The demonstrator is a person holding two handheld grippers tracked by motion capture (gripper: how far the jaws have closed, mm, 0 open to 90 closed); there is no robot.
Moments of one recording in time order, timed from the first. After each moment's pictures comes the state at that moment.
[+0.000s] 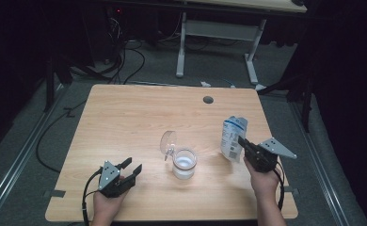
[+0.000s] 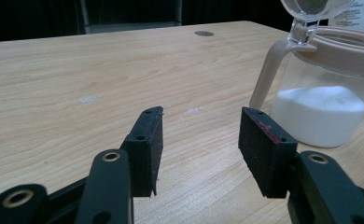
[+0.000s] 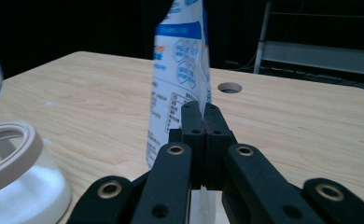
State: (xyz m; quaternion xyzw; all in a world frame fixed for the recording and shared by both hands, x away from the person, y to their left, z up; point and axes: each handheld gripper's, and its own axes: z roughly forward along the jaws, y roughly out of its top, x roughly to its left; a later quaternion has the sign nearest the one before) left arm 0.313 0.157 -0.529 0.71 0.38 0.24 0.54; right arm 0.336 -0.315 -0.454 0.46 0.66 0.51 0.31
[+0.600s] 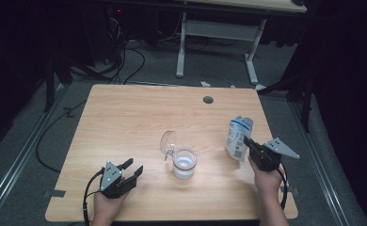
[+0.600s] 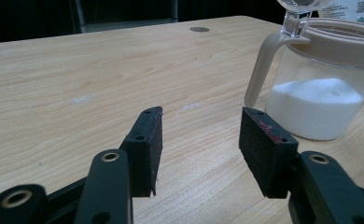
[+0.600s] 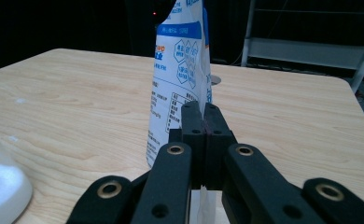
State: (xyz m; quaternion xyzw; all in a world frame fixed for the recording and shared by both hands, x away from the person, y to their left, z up) left arm 0.311 0.155 -0.529 0.72 0.37 0.24 0.53; right arm 0.345 -0.335 -0.471 0.48 0.65 0.49 0.32
